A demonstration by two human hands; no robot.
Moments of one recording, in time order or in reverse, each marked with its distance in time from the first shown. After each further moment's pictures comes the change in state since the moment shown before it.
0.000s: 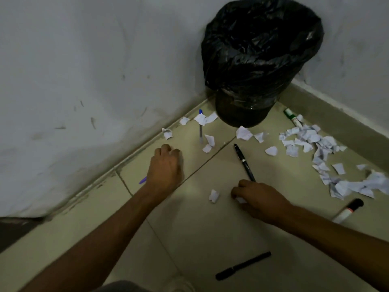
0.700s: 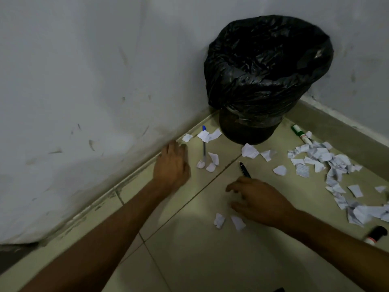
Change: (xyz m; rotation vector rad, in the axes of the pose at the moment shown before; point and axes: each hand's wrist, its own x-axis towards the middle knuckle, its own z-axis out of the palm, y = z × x) left_hand 0.069 -0.011 0.007 0.029 0.074 0.065; right_hand 0.037 0.002 -0.037 0.189 0.218 0.003
